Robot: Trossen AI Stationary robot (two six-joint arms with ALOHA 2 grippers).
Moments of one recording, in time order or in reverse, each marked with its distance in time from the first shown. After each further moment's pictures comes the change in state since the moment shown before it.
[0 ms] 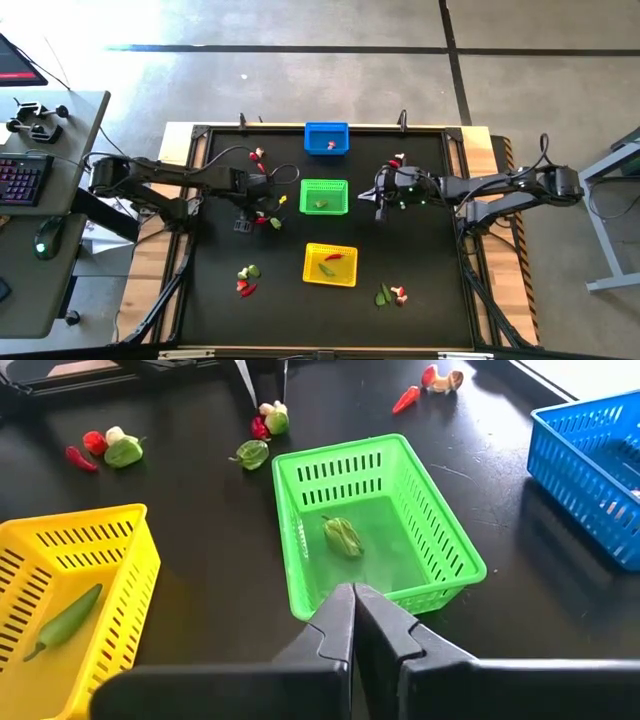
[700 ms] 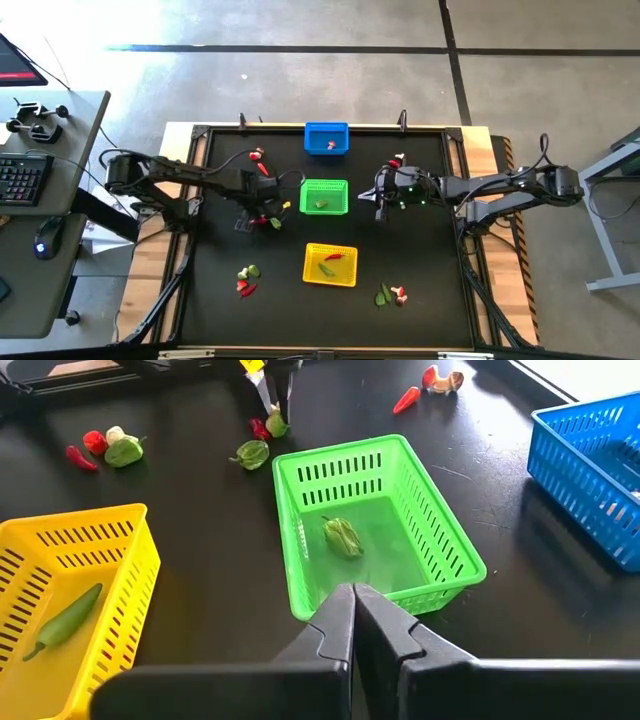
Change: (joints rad) left arm 0.013 0.126 0.012 0.024 -0.029 0.128; right arm 0.000 0.000 0.000 0.000 0.000 -0.003
